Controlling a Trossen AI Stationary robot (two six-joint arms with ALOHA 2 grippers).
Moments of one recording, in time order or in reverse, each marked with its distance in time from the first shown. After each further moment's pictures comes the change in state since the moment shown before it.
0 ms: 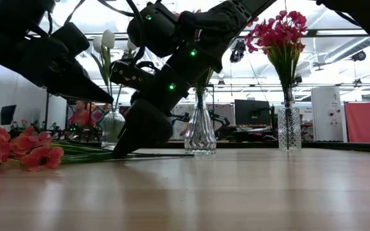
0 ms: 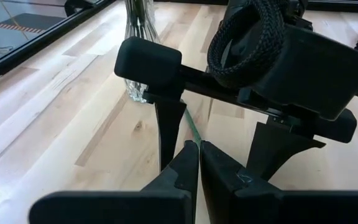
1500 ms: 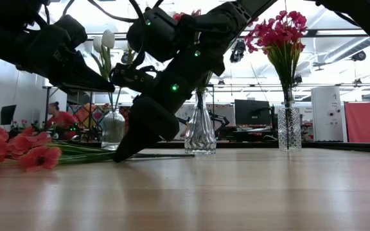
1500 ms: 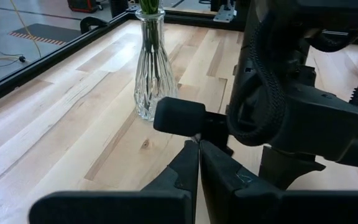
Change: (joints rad) left arm 0.000 -0.071 0.000 0.000 -0.038 -0.014; right arm -0.006 0.026 0.002 -0.049 -0.136 0.095
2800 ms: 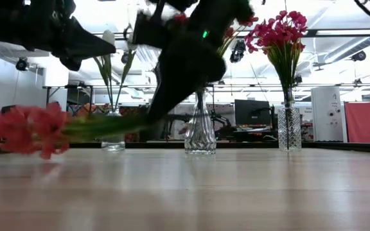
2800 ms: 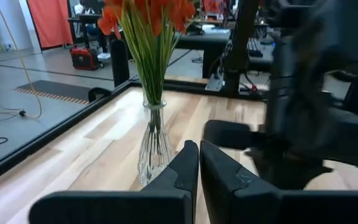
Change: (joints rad) left arm 0.000 -0.197 0.002 0.082 -0.018 0.145; right arm 0.100 -0.198 -0.004 -0.323 0.030 0.074
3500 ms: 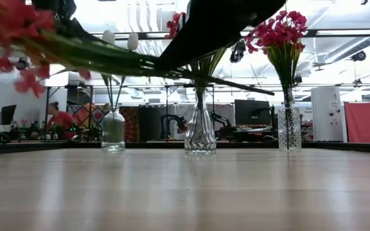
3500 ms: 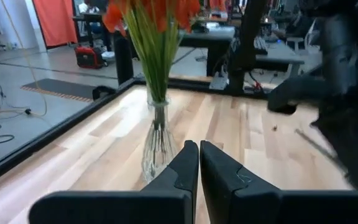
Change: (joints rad) left arm 0.001 0.006 -0.002 0.005 -0.015 -0.002; right arm 0.176 -0.213 -0.286 0.337 0.099 0.132
